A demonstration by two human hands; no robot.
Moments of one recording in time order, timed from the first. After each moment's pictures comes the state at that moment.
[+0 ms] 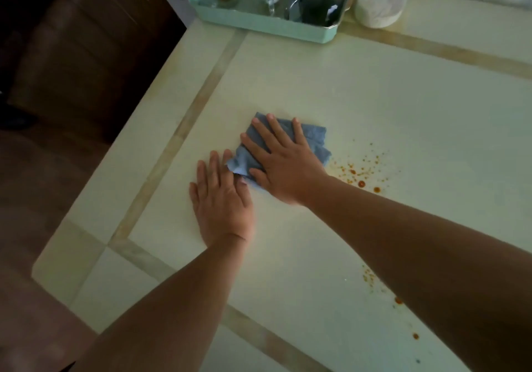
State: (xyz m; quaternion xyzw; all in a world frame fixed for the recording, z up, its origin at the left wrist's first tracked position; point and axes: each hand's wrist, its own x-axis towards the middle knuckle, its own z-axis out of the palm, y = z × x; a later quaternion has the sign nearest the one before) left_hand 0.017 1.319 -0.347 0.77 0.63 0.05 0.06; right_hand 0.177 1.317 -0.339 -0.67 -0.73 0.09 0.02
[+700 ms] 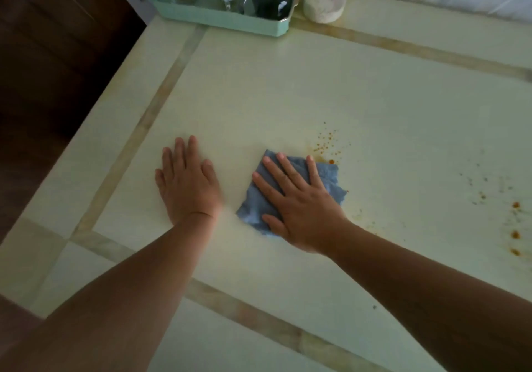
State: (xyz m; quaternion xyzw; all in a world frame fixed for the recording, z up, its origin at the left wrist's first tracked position) left_hand 0.016 1.318 -0.349 0.78 0.62 0.08 0.05; right_hand 0.179 1.169 -0.338 -0.70 -0.71 0.07 0.02
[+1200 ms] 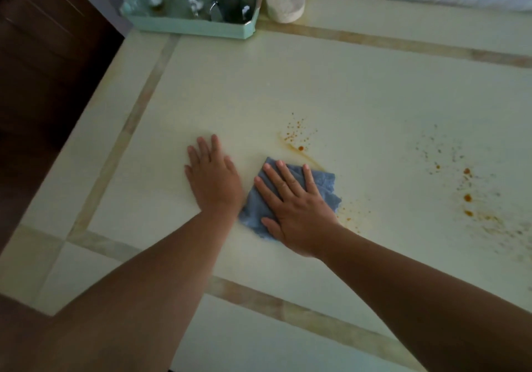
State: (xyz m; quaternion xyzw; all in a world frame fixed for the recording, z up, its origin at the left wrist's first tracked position) left_hand 0.076 1.269 -0.338 0.81 0.58 0.04 0.10; right_hand 0.177 1.114 -0.332 -0.73 -0.67 0.10 0.01
